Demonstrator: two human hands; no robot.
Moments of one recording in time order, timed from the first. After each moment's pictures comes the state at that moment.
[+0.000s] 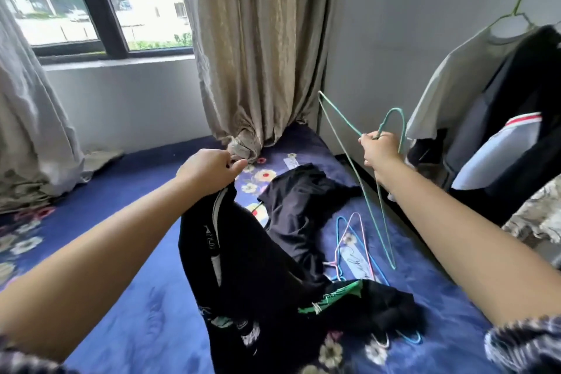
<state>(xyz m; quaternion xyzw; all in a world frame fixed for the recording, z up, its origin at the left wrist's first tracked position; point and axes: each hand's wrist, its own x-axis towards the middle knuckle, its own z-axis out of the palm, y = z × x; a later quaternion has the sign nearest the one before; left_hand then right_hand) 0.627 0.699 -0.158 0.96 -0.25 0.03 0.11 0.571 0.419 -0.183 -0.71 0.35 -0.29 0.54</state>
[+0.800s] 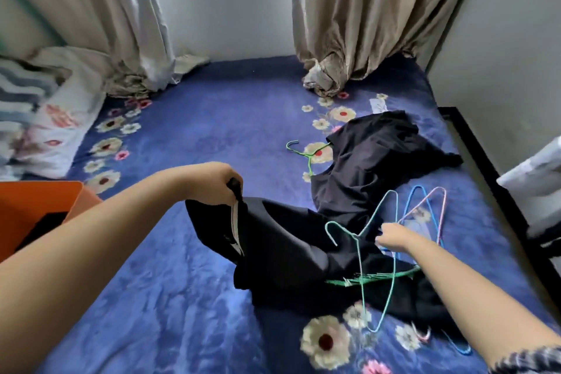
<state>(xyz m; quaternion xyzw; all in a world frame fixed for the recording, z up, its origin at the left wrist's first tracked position) 0.599 0.761 -0.231 0.94 -0.11 -0.31 0.03 0.570 0.447 -0.404 -0.92 0.08 0.38 0.07</state>
